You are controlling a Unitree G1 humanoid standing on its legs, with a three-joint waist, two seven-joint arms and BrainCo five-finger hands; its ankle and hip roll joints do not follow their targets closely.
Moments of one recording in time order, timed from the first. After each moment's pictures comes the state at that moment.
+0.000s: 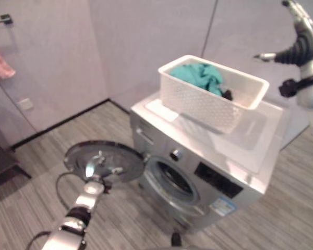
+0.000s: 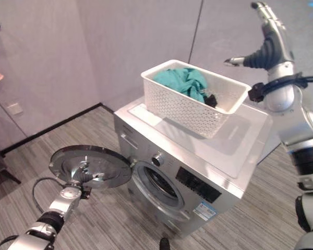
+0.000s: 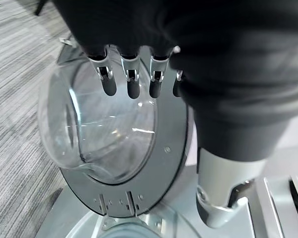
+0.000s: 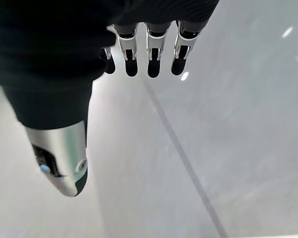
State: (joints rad) left arm -0.32 0.37 -0.26 0.85 -0.19 0.00 0.19; right arm -0.90 -1.05 0.36 0.25 -0.02 0.04 -0.23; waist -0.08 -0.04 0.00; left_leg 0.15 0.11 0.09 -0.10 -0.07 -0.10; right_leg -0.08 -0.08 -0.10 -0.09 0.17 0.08
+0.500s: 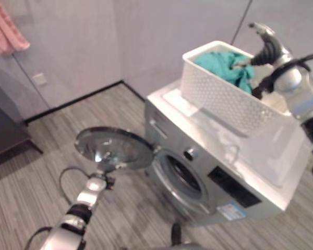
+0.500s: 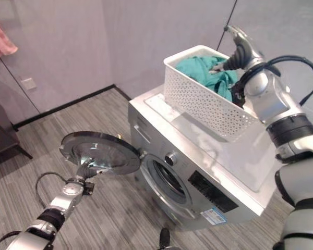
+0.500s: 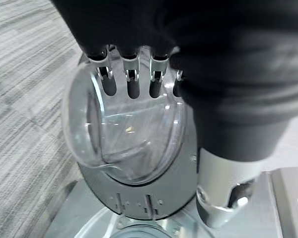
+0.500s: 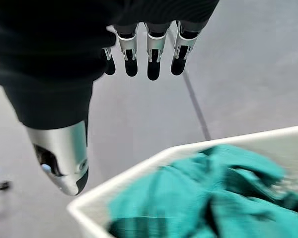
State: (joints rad) left arm -0.33 0.38 -0.28 0.82 -0.22 -0.01 0.17; right arm -1.17 -0.97 0.64 0.64 0.00 0.08 -0.09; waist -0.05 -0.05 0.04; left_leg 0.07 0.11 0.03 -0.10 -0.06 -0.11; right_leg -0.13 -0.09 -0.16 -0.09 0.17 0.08
